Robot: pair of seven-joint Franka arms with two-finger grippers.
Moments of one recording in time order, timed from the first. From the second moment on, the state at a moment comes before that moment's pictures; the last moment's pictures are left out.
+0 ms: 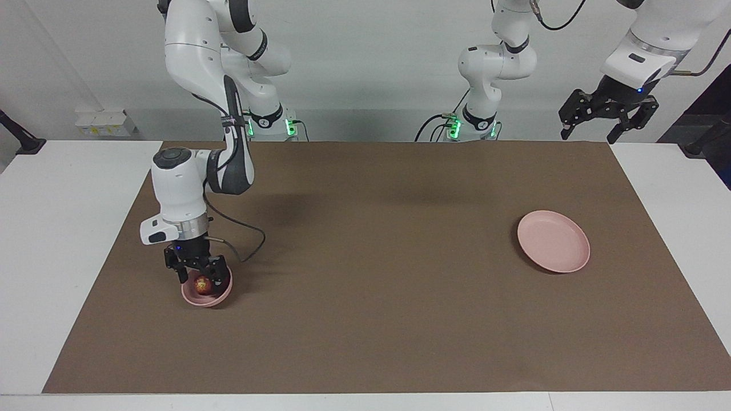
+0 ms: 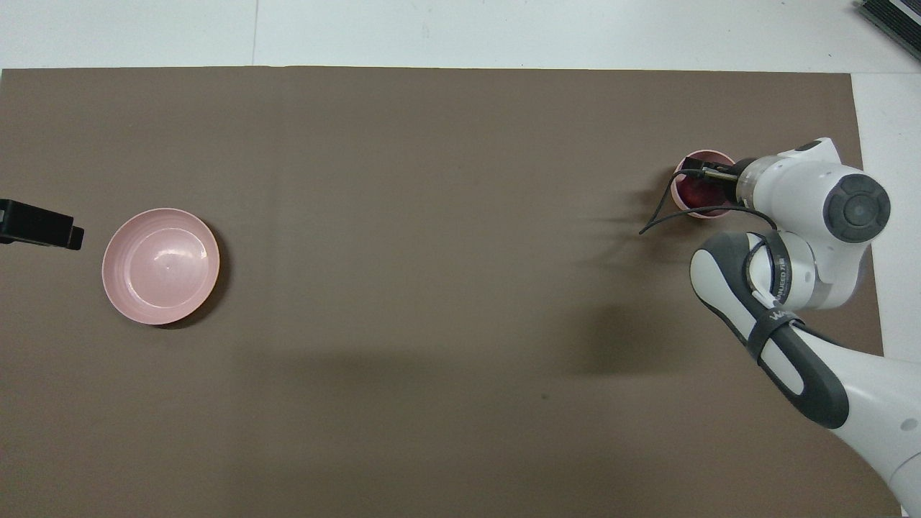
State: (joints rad) left arm -0.06 0.00 -0.01 -1.42 -0.02 1.44 0.11; right arm 0.02 0.37 -0.08 -1.92 -0.08 2.70 0.32
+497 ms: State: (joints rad) left arm -0.06 0.00 0.03 -1.42 -0.02 1.44 0.11; right arm 0.02 0.26 -0.07 -1.79 -0.07 2.31 0.20
